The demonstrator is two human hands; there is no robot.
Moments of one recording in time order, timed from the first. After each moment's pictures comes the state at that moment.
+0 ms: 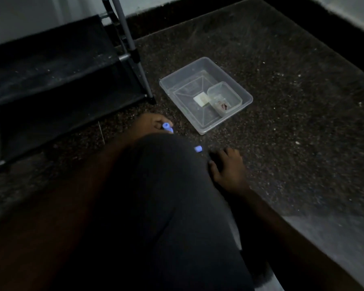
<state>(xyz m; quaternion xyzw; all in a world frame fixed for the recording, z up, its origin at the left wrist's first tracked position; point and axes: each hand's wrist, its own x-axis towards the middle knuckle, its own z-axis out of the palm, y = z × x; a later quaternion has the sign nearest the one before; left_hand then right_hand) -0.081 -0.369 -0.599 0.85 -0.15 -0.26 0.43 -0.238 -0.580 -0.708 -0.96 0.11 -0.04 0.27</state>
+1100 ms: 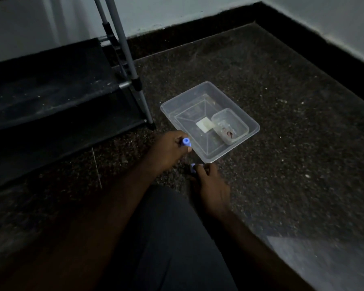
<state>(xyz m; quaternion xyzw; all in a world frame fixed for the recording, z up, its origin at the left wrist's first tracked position) -0.038 -0.420 -0.639 0.86 -0.23 -0.12 0.45 -0.172 -0.531 -0.702 -0.94 0.16 -0.02 0.30</state>
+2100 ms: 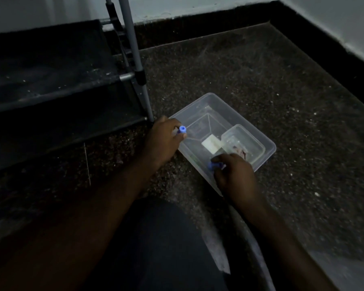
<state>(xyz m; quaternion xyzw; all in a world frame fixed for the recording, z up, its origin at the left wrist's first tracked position) 0.001 -0.420 -0.660 0.91 -0.18 -0.02 0.39 -0.137 -0.584 -0.648 -0.94 0.12 -0.02 0.33</state>
